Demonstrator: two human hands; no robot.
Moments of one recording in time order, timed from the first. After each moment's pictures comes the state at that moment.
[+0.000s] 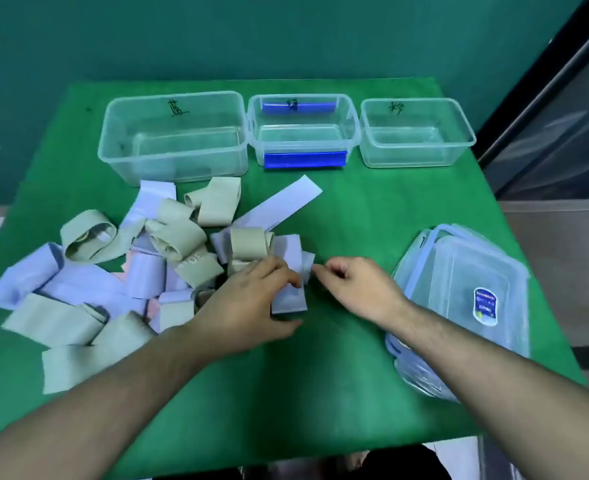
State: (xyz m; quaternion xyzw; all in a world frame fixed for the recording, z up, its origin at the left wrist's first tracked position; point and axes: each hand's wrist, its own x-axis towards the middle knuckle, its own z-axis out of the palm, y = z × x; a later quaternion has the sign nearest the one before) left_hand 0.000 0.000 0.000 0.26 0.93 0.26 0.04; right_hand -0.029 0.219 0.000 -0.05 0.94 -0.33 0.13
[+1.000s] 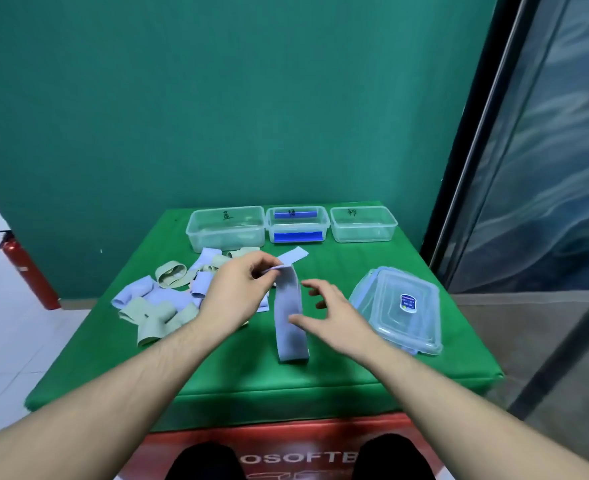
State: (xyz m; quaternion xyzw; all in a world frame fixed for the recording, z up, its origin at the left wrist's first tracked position) left_hand 0.176 0.034 0.156 0.06 0.88 0.44 -0.16; right_hand 0.169 0.220 0.097 -0.14 0.88 -0.45 0.01
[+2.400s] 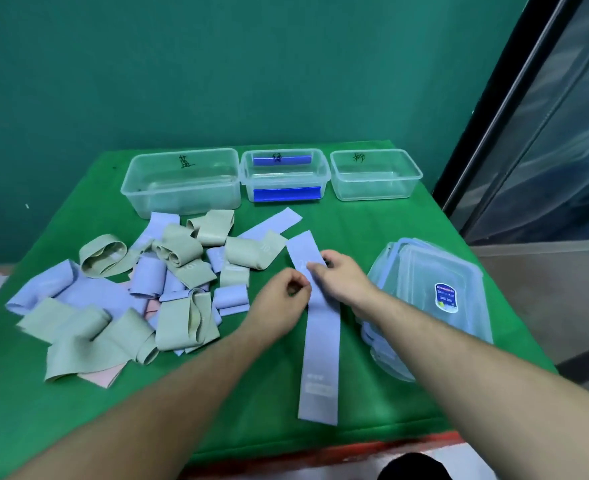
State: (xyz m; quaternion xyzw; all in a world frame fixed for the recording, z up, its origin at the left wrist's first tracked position) left_hand 0.027 0.085 -0.004 0.01 0.85 0.53 0.06; right_hand -0.011 0.223 0.009 0.05 0.84 -0.53 0.09
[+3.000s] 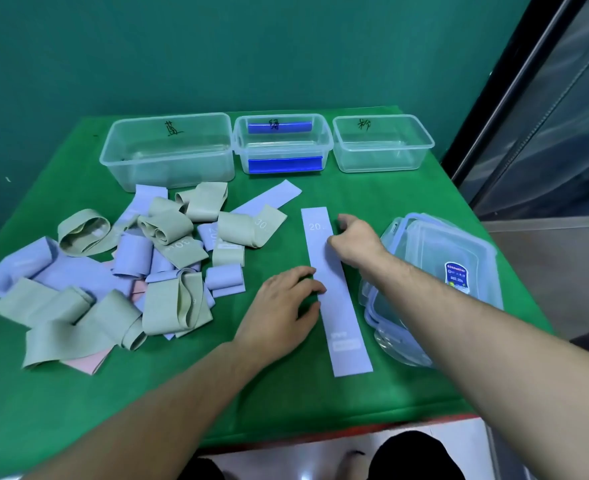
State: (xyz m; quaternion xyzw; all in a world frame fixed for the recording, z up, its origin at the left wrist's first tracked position) left_hand 0.045 0.075 -0.051 0.23 0.92 0.30 -0.05; right_hand -0.052 0.239 -0.002 0.12 0.90 -0.42 0.10
